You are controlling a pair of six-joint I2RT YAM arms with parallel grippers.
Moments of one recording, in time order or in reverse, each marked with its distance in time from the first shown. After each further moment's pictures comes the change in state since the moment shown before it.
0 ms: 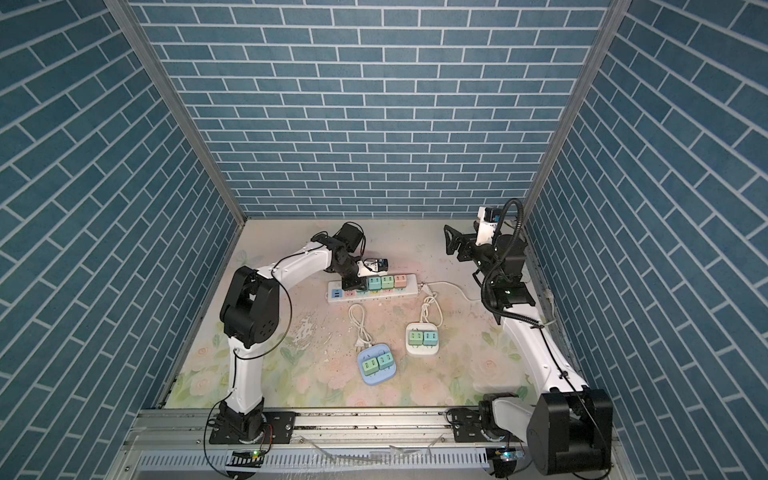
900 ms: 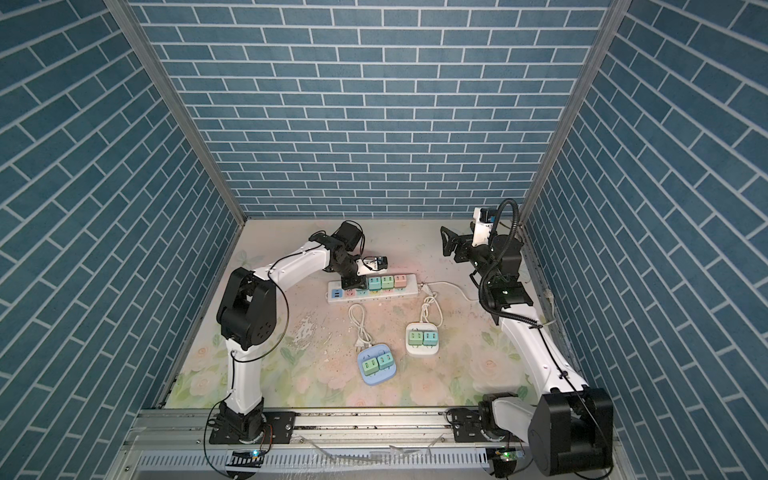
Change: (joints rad) left arm -0.001 -0.025 0.003 -0.011 0.002 -0.037; right arm 0.029 0.000 0.000 -0.010 0.016 -0.018
